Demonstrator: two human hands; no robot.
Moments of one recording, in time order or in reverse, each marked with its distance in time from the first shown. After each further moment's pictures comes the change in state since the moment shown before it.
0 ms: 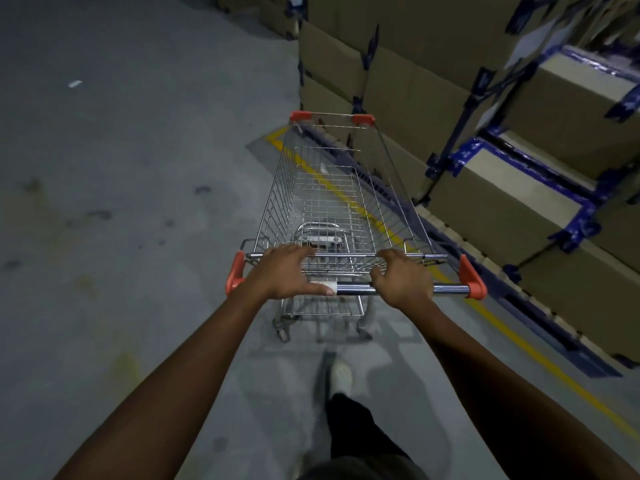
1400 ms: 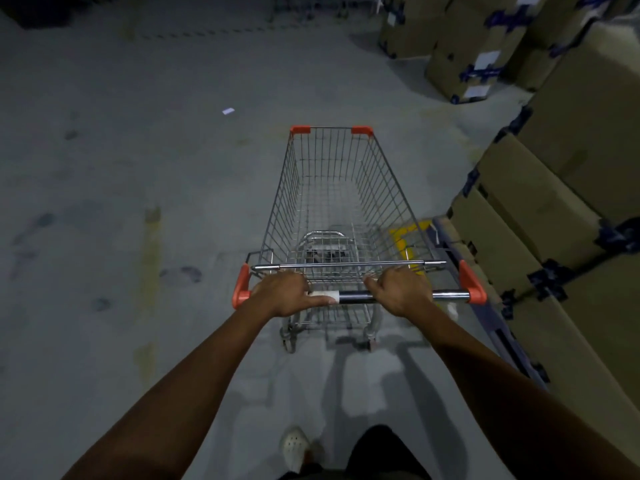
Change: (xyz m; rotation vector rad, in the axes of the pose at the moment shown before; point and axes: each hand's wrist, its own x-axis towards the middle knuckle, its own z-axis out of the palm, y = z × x) left_hand 0.405 -0.535 -0.373 -0.021 0.079 -0.398; right_hand 0.724 -0.517 -0.010 -0.338 -0.245 -0.563
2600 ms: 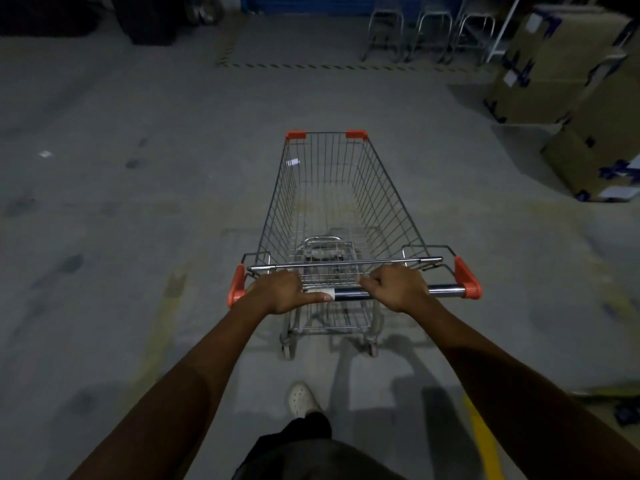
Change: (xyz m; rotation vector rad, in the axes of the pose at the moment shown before) left_hand 0.488 -0.352 -0.328 -0.232 0.054 -0.300; right_hand 0.733 -0.127 -0.226 0.016 0.020 -0.397
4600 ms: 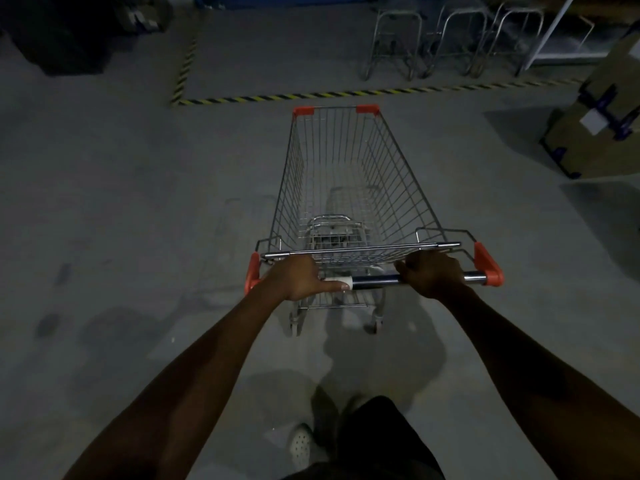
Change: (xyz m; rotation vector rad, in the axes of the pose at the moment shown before) left_hand 1.029 -0.338 -0.661 -0.064 -0.068 0.018; right_hand 1.184 0.131 -0.334 -0.052 0.126 0.195
